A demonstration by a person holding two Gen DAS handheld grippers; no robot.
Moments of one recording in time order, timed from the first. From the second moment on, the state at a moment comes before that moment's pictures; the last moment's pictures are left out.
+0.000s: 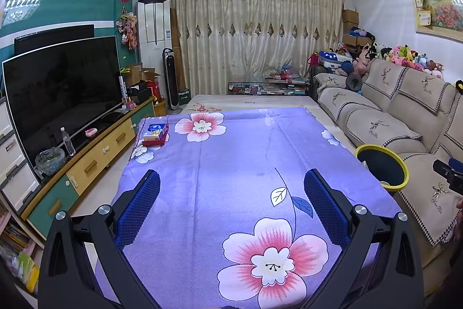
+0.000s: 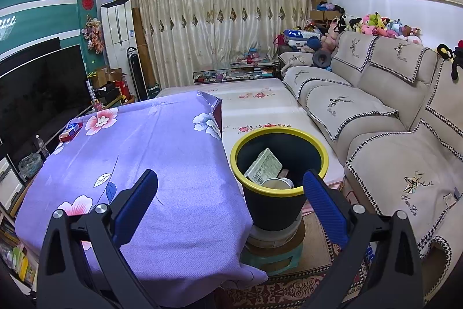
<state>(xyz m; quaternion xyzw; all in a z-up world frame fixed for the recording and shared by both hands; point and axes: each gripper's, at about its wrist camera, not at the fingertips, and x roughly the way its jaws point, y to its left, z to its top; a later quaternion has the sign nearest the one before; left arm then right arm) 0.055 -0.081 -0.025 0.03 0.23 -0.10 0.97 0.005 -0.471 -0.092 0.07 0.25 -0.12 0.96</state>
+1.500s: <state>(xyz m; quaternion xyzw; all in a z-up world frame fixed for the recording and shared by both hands) 0.060 -0.086 -0.038 0.04 0.24 -0.10 0.97 0.006 -0.471 -0.095 0.08 0.25 -0.12 0.96</state>
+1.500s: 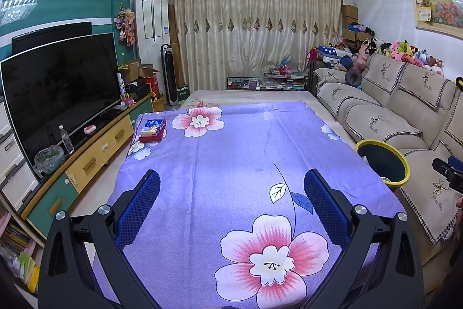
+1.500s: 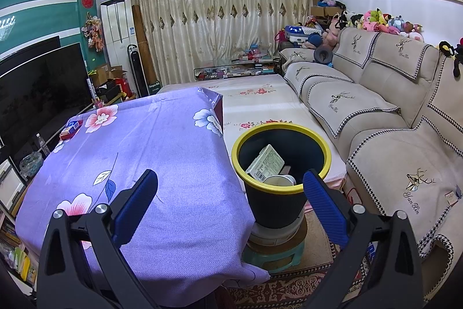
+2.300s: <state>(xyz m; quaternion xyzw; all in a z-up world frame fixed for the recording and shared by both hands) 0.065 -0.088 -0.043 0.03 0.25 -0.11 0.96 0.007 -0.471 -0.094 0.08 0.26 -0.12 0.96</state>
